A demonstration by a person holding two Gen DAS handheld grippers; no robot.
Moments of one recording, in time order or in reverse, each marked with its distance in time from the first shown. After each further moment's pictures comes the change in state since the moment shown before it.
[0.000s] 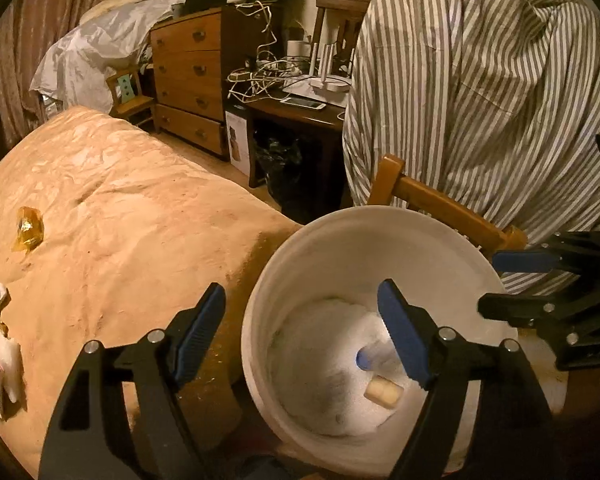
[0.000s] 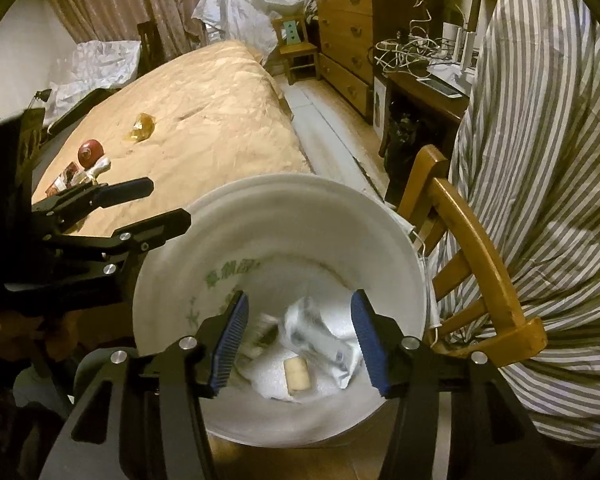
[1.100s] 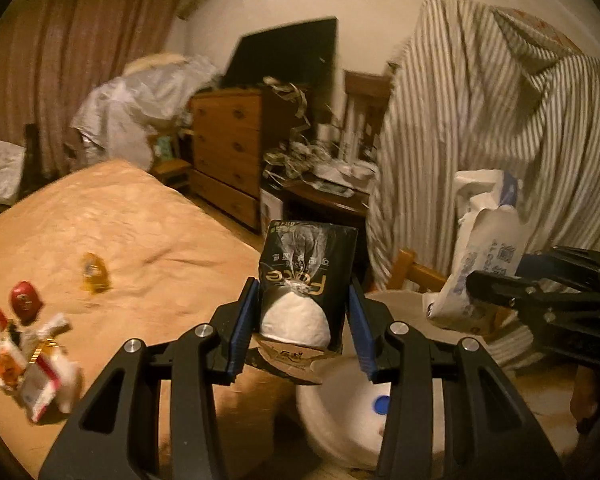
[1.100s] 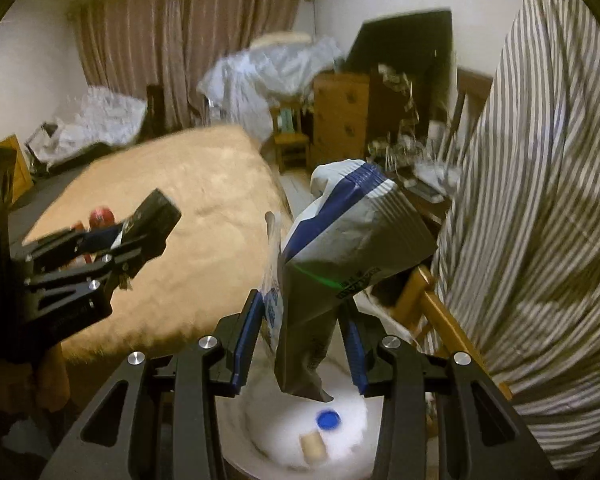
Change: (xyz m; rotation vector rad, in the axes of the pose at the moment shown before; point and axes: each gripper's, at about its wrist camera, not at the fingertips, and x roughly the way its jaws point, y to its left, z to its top) left arm -0.096 0.018 0.012 -0.031 -0.265 0.063; right arm -0.086 0.032 0.022 -0.060 -0.306 -0.091
